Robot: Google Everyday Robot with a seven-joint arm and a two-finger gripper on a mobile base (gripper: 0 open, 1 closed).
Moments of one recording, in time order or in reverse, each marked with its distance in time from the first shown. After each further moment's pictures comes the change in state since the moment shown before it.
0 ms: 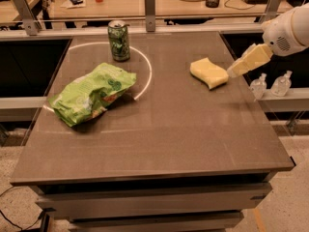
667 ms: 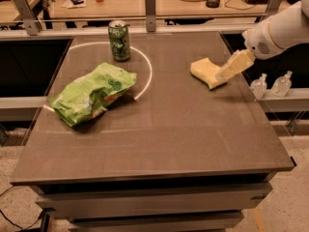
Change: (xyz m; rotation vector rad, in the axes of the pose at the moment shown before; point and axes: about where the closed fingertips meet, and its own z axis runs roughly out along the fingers) arm -0.002 0.010 0.052 -0.105 0.031 -0.033
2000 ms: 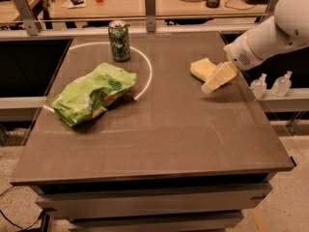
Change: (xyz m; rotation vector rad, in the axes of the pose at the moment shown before) arm -0.001 0.036 0.047 -0.115 0.021 -0.014
